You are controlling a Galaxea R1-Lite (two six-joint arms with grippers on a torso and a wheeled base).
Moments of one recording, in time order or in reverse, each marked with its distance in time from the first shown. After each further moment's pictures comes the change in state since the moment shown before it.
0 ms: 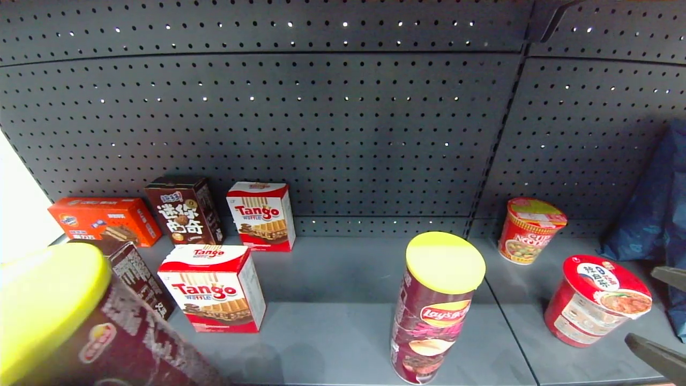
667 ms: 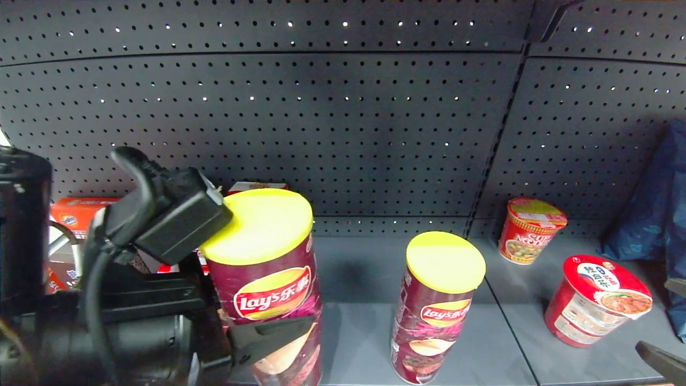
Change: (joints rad) left arm -0.003 0.378 -0.179 -0.083 0.072 0.033; right arm -0.046 -0.050 0.047 0.002 0.009 0.011
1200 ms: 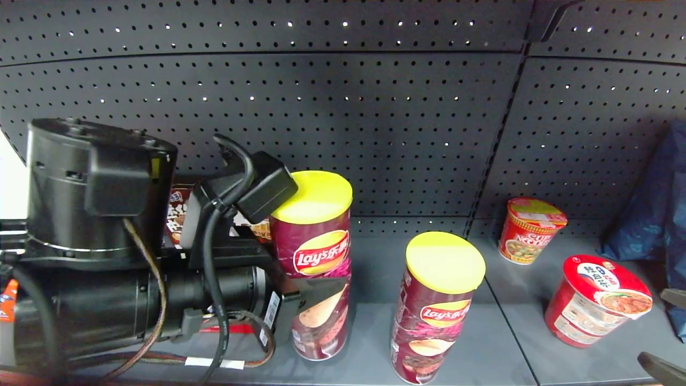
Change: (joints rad) left arm 0.041 0.171 -0.084 -0.091 0.004 0.000; right arm 0.007 -0.016 0.023 -0.004 0.023 0.053
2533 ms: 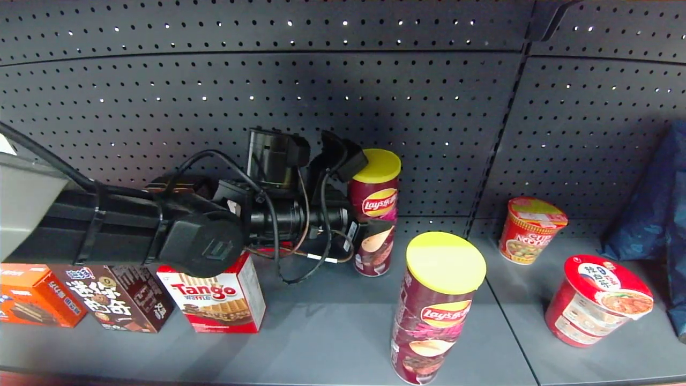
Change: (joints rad) left arm 0.172 0.510 -0.341 -0.277 -0.287 0.179; right arm 0.001 -0.161 0.121 0.012 0.045 0.075
